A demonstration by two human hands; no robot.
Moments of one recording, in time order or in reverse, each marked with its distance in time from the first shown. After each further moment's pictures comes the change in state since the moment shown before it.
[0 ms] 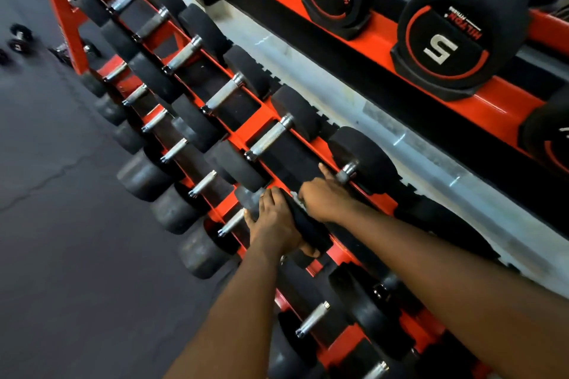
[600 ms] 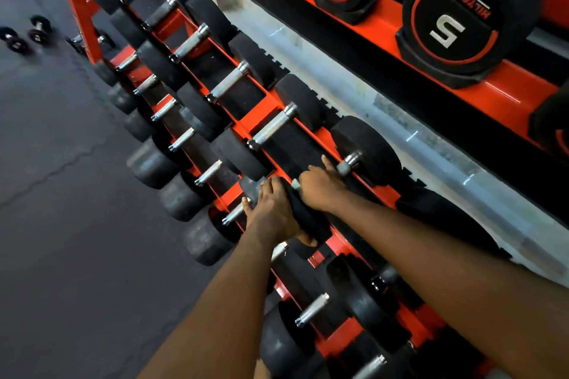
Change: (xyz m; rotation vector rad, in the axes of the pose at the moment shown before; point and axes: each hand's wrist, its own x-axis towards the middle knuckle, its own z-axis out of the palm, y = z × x) left_hand -0.001 0.002 -0.001 -0.001 0.006 -0.006; right_hand 0.011 0.001 0.017 0.115 0.090 0.018
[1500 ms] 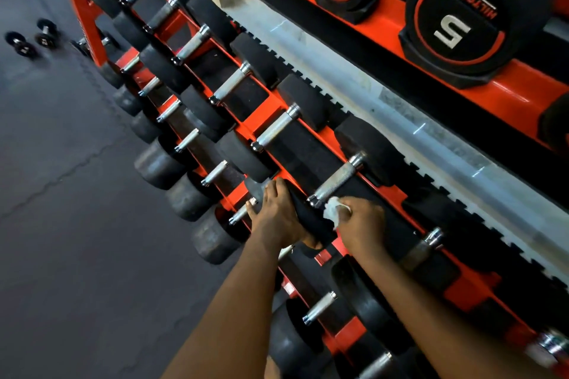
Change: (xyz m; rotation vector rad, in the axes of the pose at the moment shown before) left_hand -0.009 0.003 -0.006 0.006 -0.007 0.001; right_hand -0.087 0.001 0.034 0.678 0.396 0.575
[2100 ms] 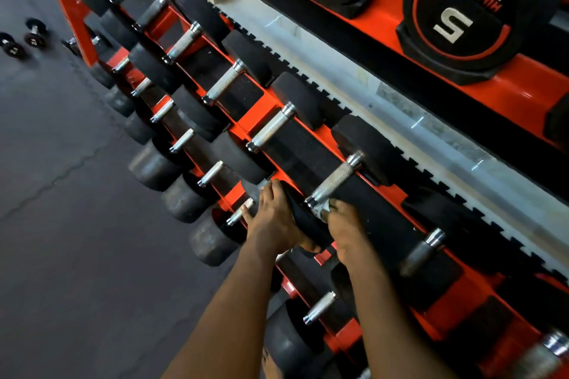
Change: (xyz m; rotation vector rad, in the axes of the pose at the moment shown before) left_hand 0.004 0.002 0.002 -0.003 0.010 0.021; right_hand 0.025 -0.004 0.041 0.731 -0.300 0.488
